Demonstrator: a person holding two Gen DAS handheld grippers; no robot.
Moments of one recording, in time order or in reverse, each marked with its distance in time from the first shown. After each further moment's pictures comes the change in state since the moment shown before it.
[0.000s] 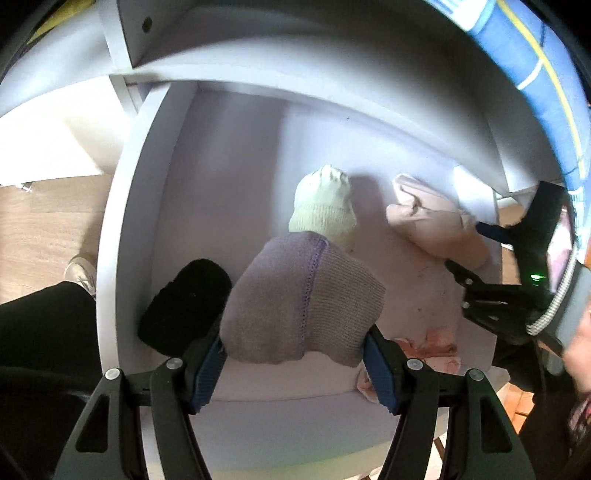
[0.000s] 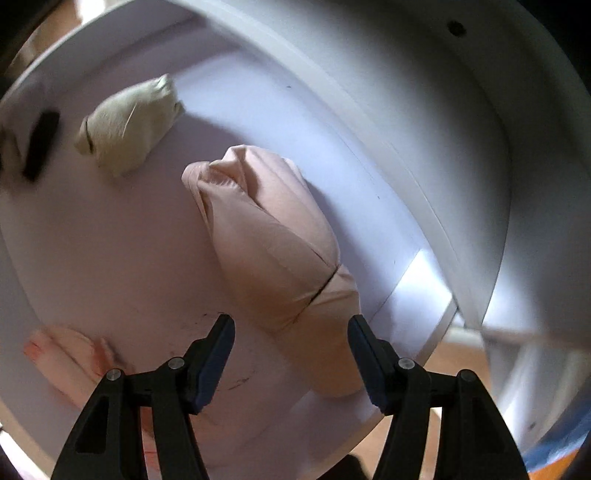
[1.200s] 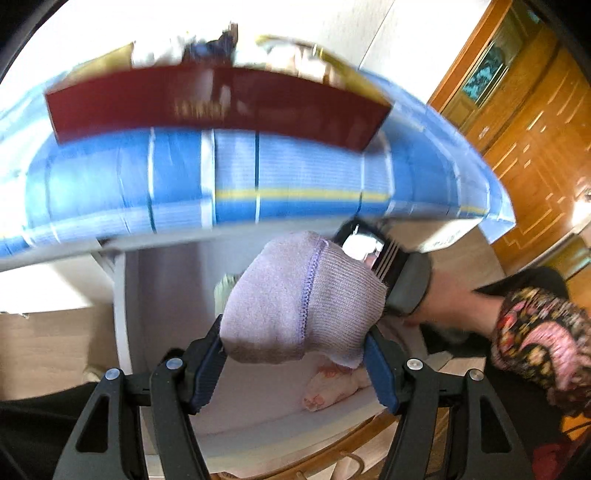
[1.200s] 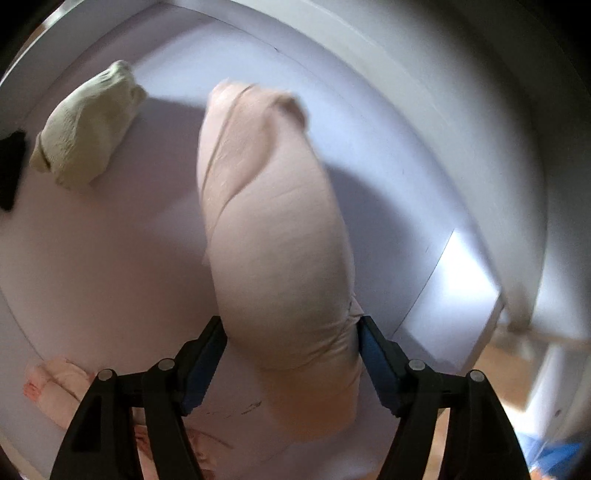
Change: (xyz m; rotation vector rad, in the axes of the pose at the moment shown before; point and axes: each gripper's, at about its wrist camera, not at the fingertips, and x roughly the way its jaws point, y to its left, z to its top) left arm -0.191 -0.042 -0.055 0.329 -0.329 -0.123; right arm 0.028 0.016 0.009 0.196 0.129 0.159
